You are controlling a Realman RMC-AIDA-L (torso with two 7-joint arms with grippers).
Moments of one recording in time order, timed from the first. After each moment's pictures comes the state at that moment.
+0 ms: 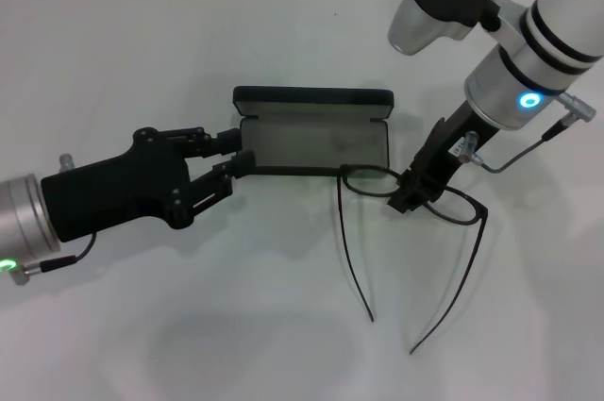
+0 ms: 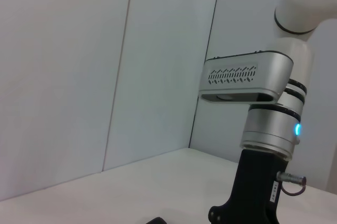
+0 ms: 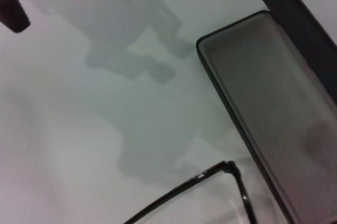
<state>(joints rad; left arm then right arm) -0.23 -2.08 1.05 0.75 1.51 1.54 -1.22 1.05 2.03 -1.50 -0.68 -2.30 -1.35 2.27</state>
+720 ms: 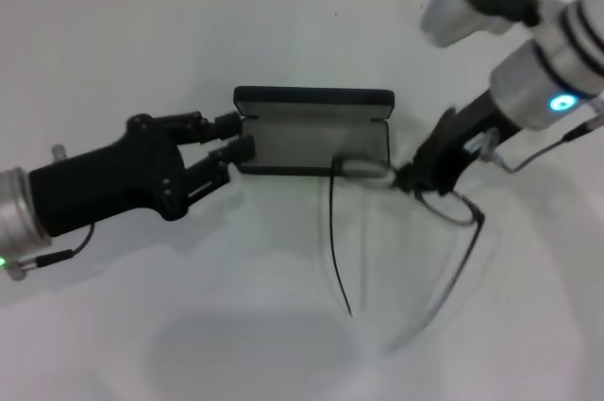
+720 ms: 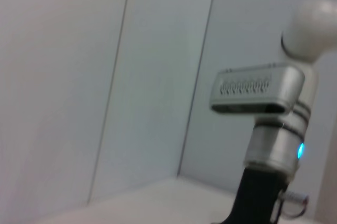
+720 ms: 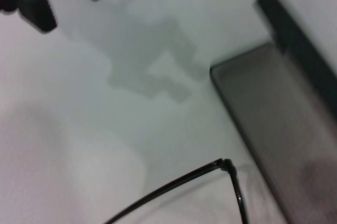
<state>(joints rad) -0.23 -2.08 1.04 0.74 1.45 1.61 -1.22 0.85 2.03 -1.51 -1.04 -2.29 -1.42 2.31</state>
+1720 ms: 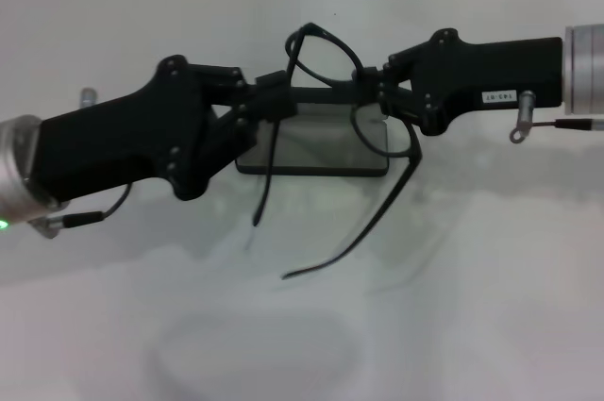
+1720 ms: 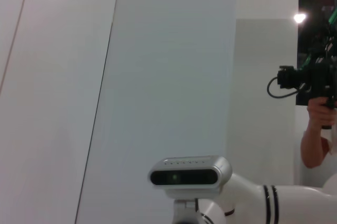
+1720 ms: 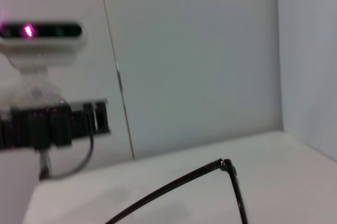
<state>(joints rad) -0.37 -2.09 0.99 0.70 1.36 1.90 -1.25 0.54 2.02 -1.35 -1.06 -1.60 -1.31 1.68</state>
